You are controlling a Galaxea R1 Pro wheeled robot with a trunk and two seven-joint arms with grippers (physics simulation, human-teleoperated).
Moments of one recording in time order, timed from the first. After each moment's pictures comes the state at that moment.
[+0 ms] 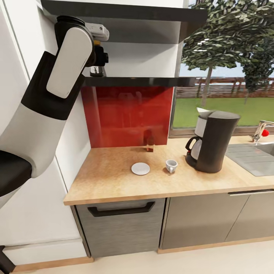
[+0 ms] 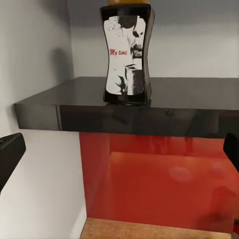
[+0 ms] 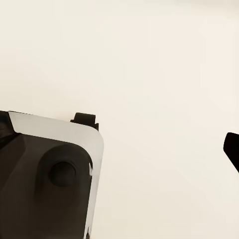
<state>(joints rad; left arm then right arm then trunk) -1.70 -0.01 -0.54 -1.27 1.06 0.97 1.23 -0.16 -0.09 0.15 -0.04 0.02 -0.16 0.00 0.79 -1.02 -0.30</state>
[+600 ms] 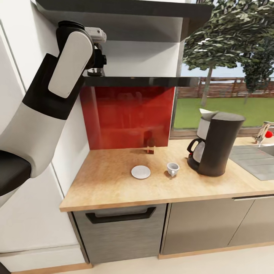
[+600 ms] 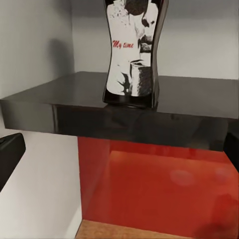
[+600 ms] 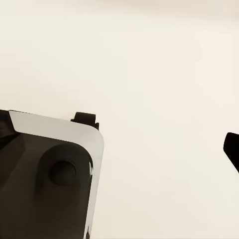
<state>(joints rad) -1.70 0.00 -0.54 -1.23 1.06 0.92 1.23 -0.16 -0.09 0.15 -0.04 0.02 -0.16 0.00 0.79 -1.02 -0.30</state>
